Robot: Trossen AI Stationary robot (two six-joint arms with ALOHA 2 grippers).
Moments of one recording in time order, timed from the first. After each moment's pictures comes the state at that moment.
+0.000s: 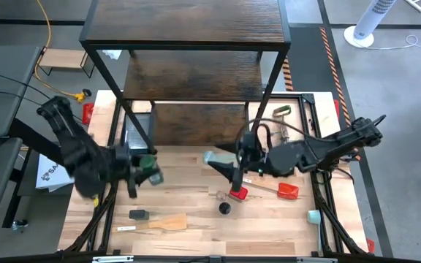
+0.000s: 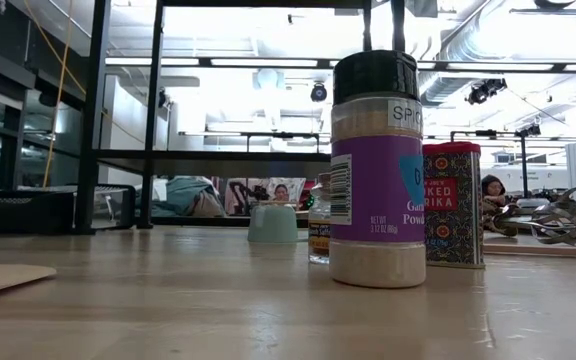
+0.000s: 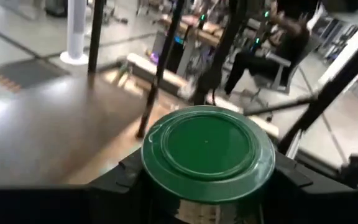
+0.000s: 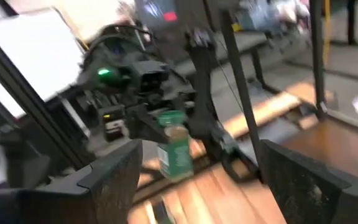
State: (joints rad) left arm -0.90 0.97 0.97 -0.53 -1.16 -0.86; right arm 0.40 1.52 1.54 -0.15 0.61 0.46
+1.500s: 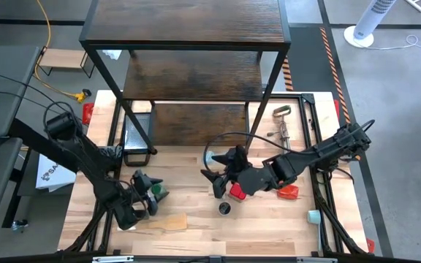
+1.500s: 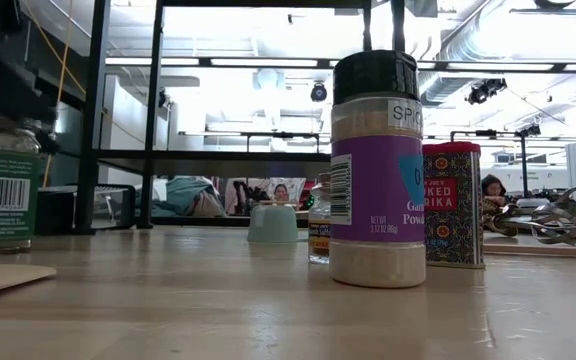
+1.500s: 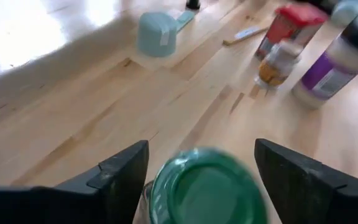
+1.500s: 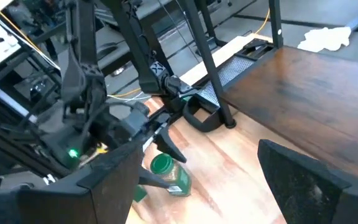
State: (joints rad) left arm -0.97 1.41 0.62 -0.46 -1.03 -1.47; right arm 0.42 1.68 1.54 -0.33 0.73 0.76
